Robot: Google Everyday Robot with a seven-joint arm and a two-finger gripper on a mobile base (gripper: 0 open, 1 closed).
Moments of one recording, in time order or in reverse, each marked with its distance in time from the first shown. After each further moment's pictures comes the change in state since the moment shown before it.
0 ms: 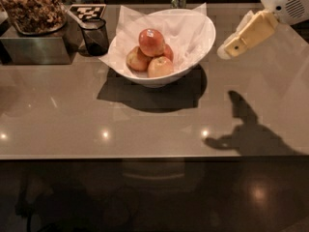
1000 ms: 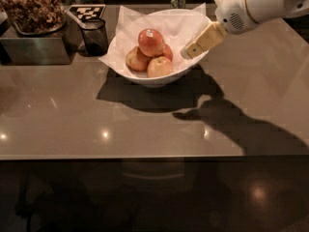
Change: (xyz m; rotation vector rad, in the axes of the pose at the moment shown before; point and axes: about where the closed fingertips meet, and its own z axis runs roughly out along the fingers) arm -0.018 -0.006 0.099 -0.021 -0.055 0.071
